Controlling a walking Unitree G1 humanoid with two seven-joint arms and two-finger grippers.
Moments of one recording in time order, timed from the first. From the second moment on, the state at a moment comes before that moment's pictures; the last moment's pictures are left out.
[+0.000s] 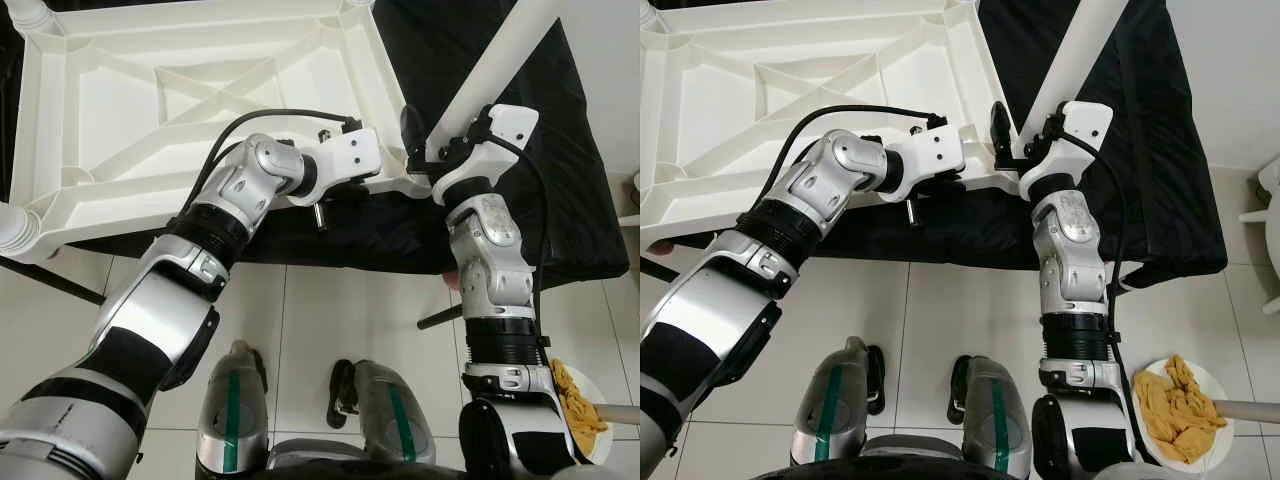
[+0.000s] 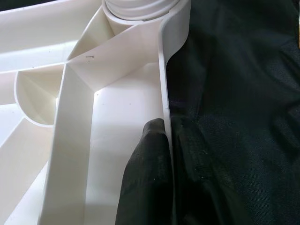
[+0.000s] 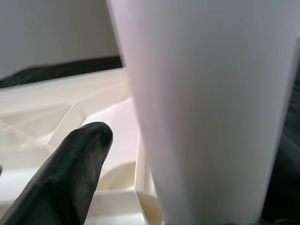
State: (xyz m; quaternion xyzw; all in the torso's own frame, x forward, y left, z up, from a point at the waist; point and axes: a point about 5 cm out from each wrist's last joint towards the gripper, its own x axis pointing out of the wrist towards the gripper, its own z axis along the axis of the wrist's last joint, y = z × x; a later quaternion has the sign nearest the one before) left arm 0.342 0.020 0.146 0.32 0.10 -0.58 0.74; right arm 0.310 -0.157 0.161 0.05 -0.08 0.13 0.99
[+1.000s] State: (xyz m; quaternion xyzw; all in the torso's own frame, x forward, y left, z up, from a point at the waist) left arm 0.339 0.017 0.145 0.33 0.10 -0.59 0.73; right arm 0.323 -0.210 0.148 -0.03 -0.03 0.31 0.95
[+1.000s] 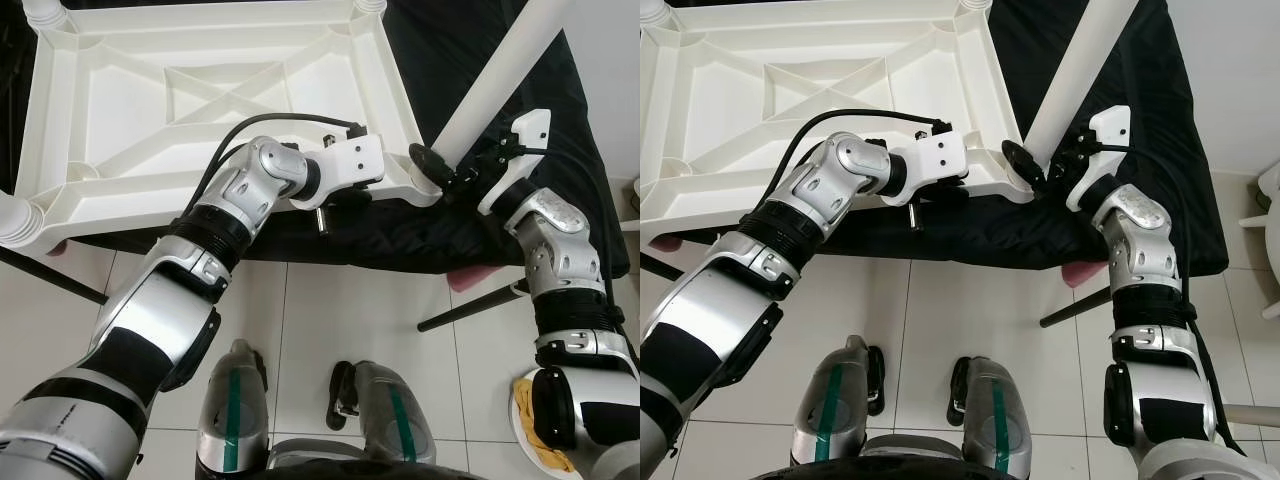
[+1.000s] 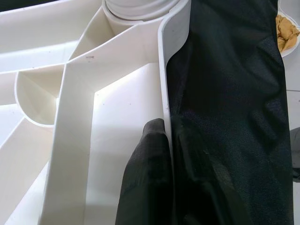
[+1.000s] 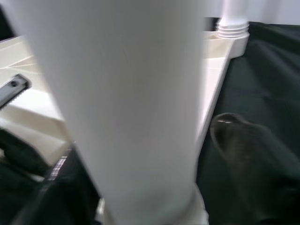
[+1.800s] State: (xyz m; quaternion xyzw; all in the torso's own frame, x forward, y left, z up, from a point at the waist) left arm 0.340 0.020 0.145 0.33 0.10 -0.59 0.73; right arm 0.322 -0.198 0.143 -0.01 -0.04 0.29 0.96
